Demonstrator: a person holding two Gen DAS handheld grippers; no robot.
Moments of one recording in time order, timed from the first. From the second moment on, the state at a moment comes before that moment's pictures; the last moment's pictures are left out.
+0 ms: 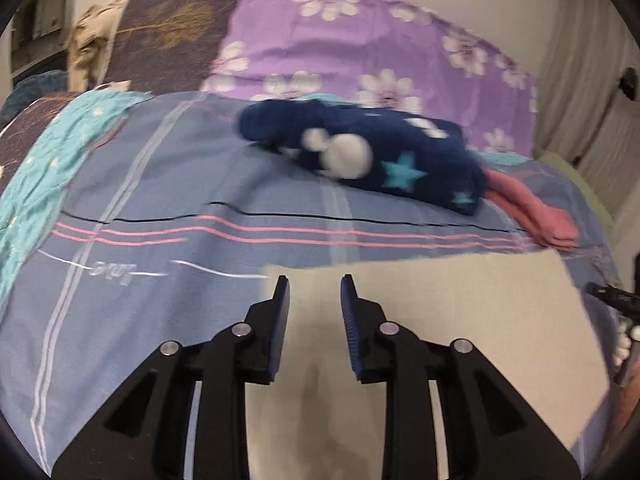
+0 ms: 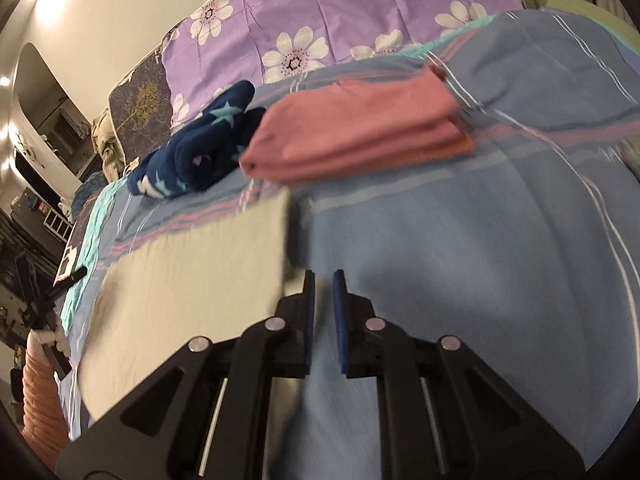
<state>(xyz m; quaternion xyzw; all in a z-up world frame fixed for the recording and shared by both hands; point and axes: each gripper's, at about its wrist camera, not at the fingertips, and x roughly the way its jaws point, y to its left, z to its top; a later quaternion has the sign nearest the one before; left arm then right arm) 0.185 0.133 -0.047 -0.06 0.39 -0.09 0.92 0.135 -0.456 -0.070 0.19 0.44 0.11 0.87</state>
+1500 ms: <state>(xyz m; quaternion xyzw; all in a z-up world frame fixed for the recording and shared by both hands) 0.015 -0.281 -0.105 0.28 0.44 -0.37 0.77 0.148 -0.466 -0.090 0.27 0.37 0.25 0.85</state>
